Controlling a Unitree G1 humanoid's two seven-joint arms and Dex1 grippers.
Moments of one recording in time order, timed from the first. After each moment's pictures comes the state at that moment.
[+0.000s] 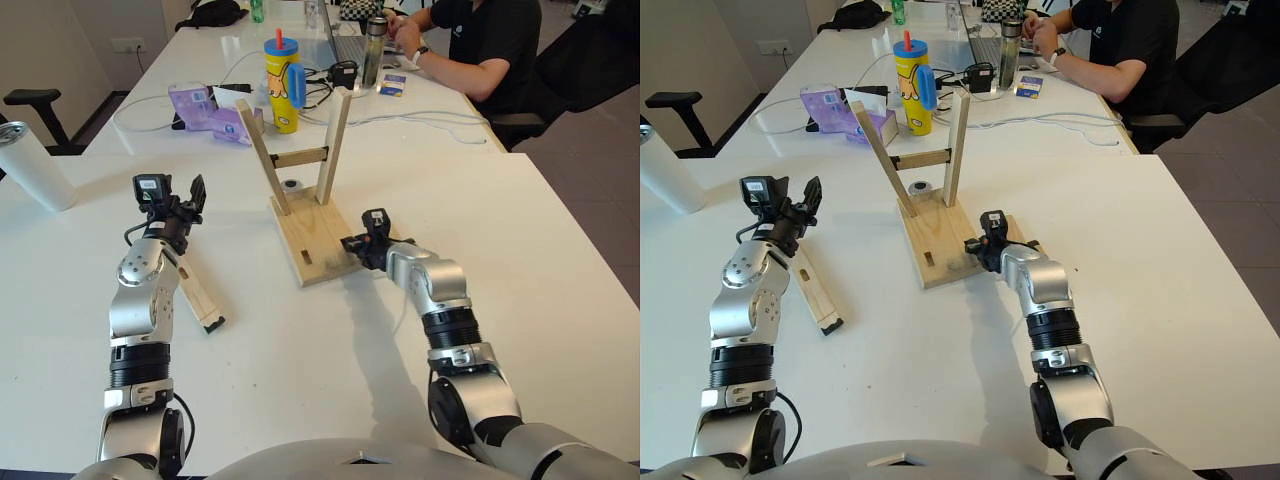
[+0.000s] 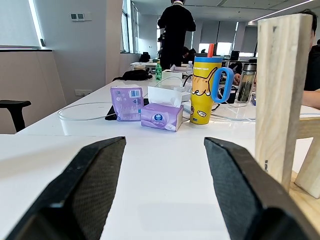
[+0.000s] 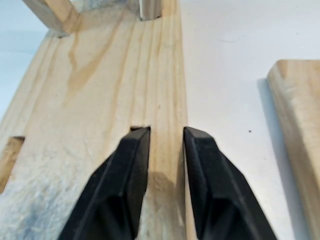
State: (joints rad) left arm -0.31 0.28 0.21 0.05 -0.25 0.24 -0.14; right arm -0.53 -0.01 -0.02 0.25 0.14 0.86 0.19
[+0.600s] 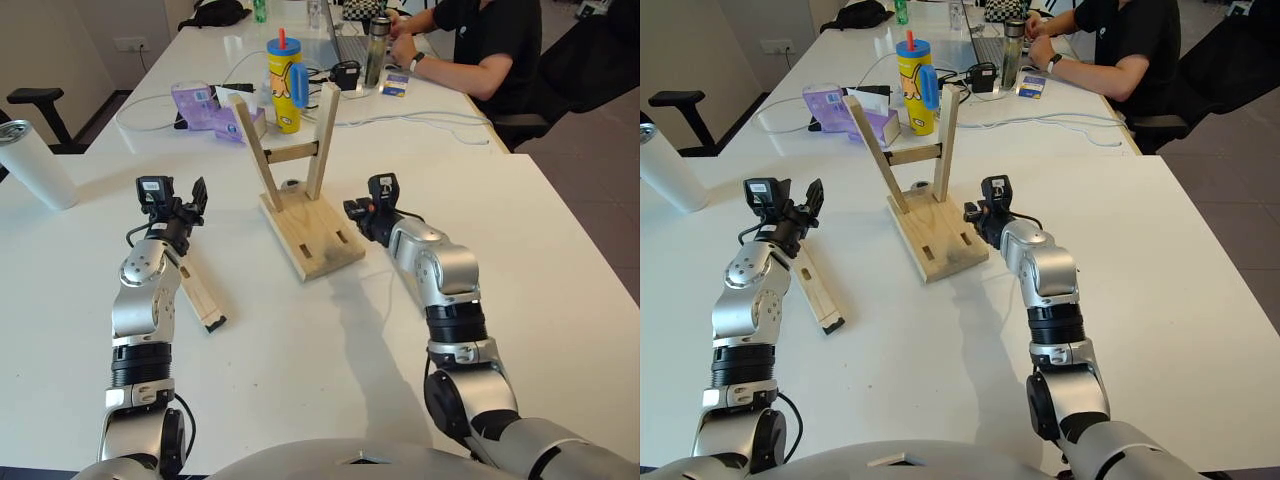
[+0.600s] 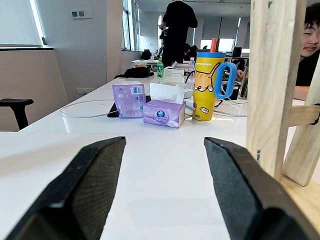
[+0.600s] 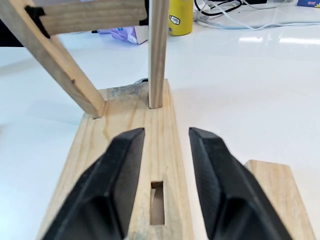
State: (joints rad) left arm -0.31 0.28 0.21 0.06 -0.23 0.24 -0.14; right arm -0.57 -0.05 -0.03 0.08 0.17 0.82 0.21
